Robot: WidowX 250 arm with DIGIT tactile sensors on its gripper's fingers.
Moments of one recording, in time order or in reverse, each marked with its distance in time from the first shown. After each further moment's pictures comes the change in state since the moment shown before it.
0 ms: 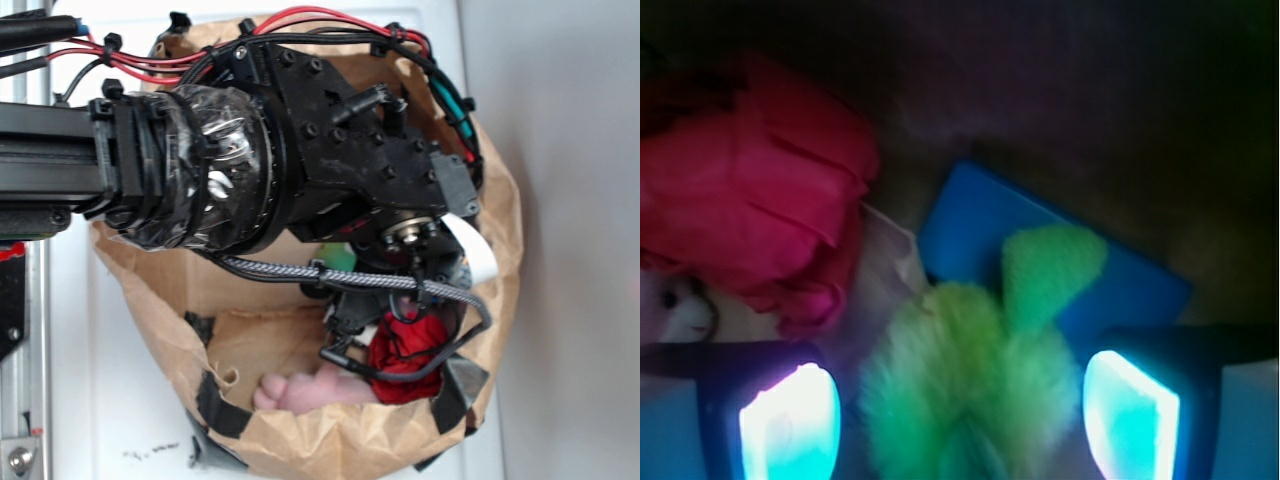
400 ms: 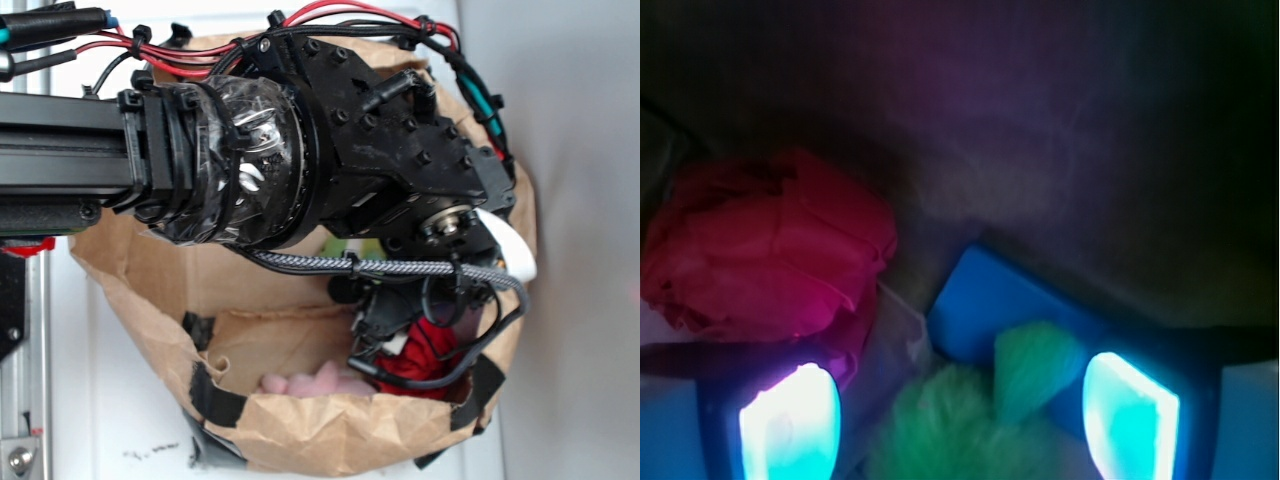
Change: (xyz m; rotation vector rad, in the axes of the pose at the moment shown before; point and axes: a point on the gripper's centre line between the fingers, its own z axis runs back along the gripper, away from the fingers) arm 0.020 0.003 0.003 -0.020 -0.068 -0.014
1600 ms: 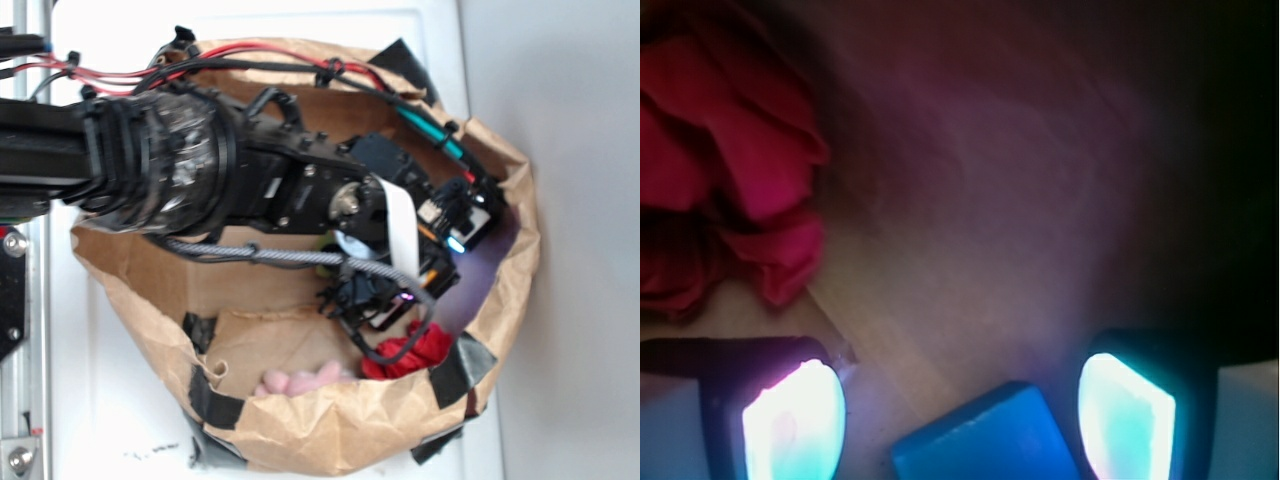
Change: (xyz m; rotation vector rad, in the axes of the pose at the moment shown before) arm -0.048 -0.004 -0.034 0.116 -0.084 -0.415
